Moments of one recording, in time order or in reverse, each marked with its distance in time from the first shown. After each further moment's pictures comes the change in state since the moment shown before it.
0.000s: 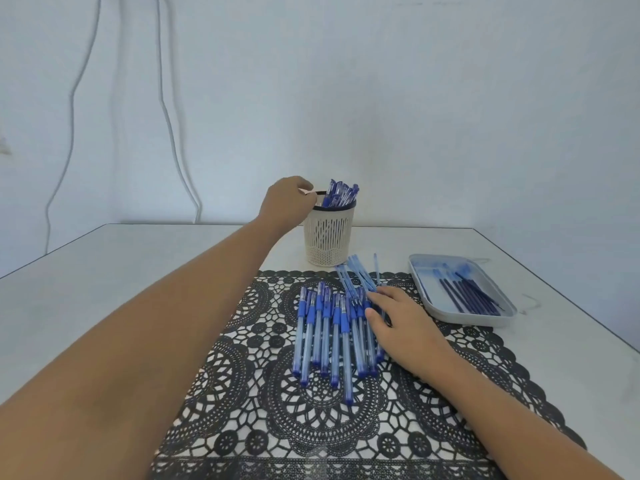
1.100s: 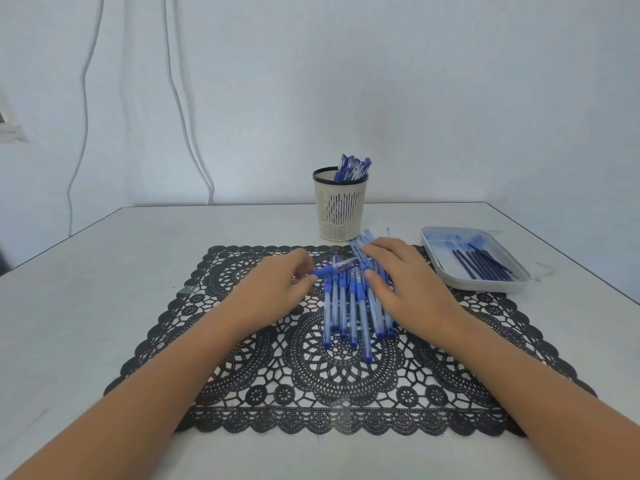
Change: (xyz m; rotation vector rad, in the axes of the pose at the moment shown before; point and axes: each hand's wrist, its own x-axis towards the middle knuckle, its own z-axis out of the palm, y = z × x) left_hand -0.142 -0.047 -0.022 0.208 -0.326 0.203; right_hand -0.011 -0.029 -0.012 -0.057 0.215 -0.324
